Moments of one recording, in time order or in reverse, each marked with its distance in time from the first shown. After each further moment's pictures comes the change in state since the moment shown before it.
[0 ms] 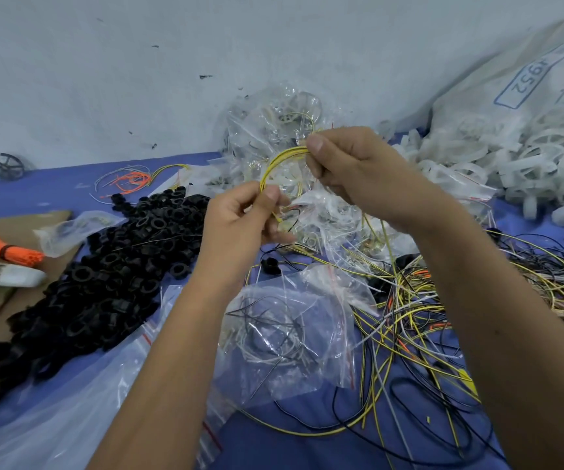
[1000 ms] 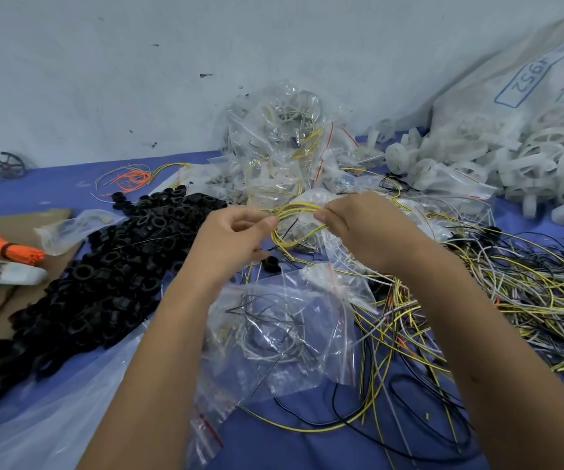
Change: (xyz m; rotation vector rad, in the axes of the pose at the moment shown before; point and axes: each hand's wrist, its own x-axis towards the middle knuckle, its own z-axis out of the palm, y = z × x) left_hand 0.002 -0.011 -0.023 0.296 -0.015 -0.305; right_hand -0.035 0.033 0.017 -0.715 -0.133 0.188
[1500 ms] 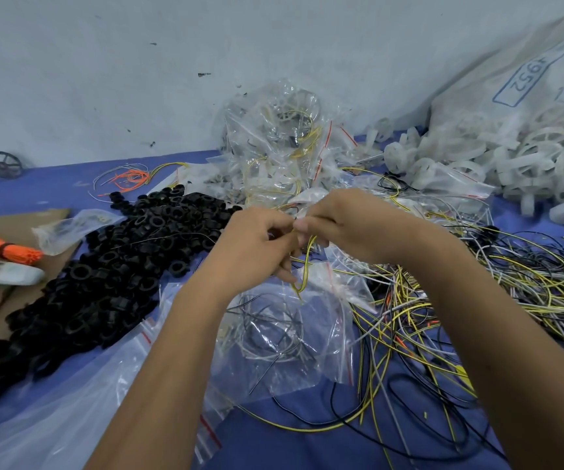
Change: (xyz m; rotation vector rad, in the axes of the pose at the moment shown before) left_hand -0.008 0.013 0.016 0.227 -0.274 0.214; right_hand 0.005 -0.017 -0.018 0.065 -0.175 -0.190
